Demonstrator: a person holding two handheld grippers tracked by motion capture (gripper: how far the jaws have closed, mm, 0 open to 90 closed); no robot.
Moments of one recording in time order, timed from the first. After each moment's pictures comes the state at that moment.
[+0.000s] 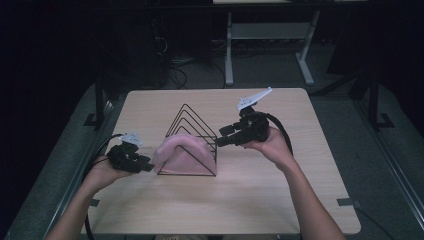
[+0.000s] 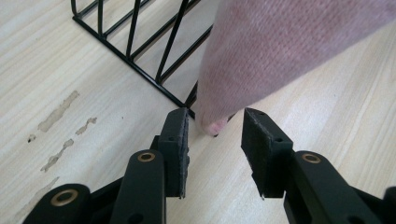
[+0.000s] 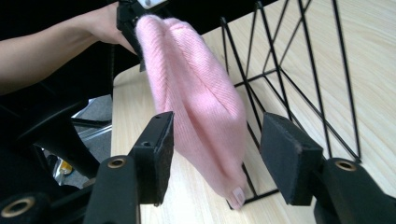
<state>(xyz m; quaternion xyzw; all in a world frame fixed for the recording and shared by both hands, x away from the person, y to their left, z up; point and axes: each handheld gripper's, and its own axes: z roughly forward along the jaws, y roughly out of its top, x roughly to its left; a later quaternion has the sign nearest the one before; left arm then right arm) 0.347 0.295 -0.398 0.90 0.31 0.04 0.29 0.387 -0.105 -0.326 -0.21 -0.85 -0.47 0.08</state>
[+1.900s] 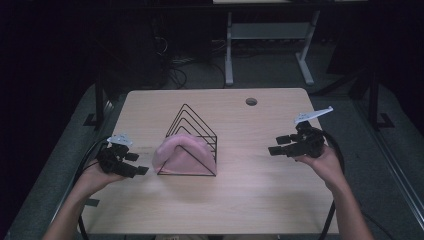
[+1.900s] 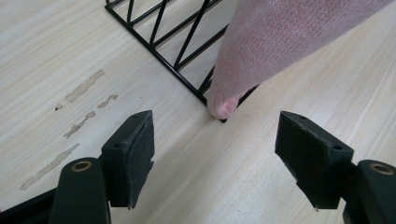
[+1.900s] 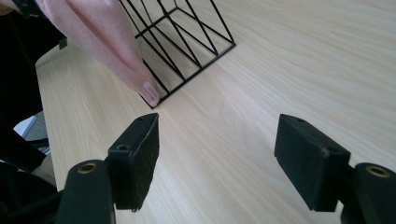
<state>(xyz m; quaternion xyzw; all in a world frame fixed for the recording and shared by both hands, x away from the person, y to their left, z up) 0.334 0.314 -0.393 0.88 0.36 0.05 0.30 0.361 -0.246 -0.372 -0.36 -0.82 -0.43 0.02</state>
